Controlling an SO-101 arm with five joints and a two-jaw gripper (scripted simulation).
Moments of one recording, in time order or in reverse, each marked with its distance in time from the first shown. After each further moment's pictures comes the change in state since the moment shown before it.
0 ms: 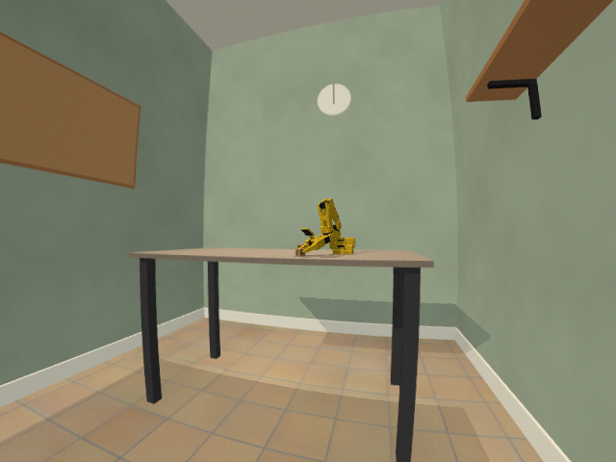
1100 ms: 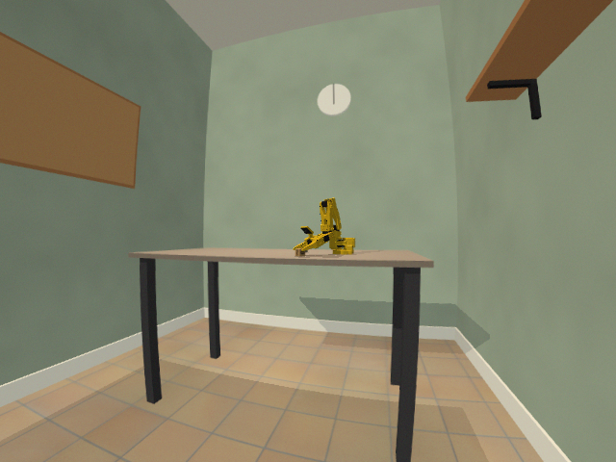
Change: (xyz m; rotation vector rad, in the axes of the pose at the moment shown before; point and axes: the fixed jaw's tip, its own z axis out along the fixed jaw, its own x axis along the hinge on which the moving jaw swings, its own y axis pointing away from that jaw) arm -0.008 0.000 0.001 0.000 -0.009 0.000
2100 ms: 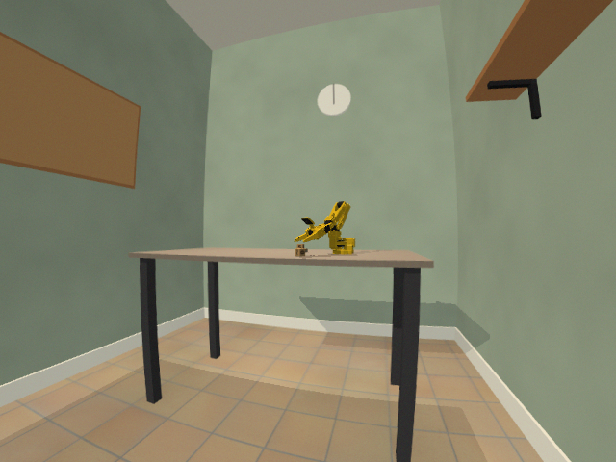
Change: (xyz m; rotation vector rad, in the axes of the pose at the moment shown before) arm -0.031 0.000 -0.020 0.000 0.025 0.000
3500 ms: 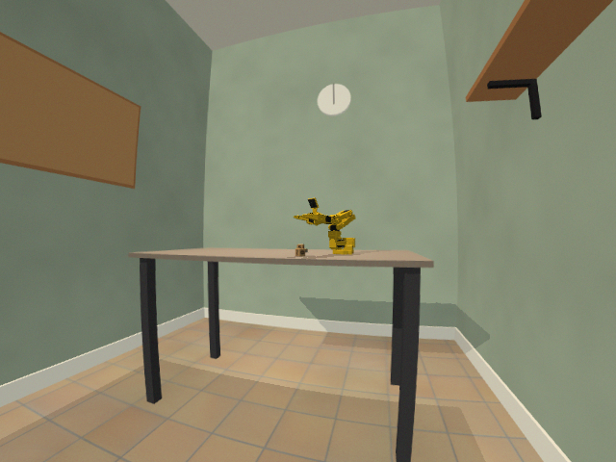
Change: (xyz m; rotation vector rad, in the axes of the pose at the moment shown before) arm -0.092 0.001 -0.035 -0.006 -0.496 0.000
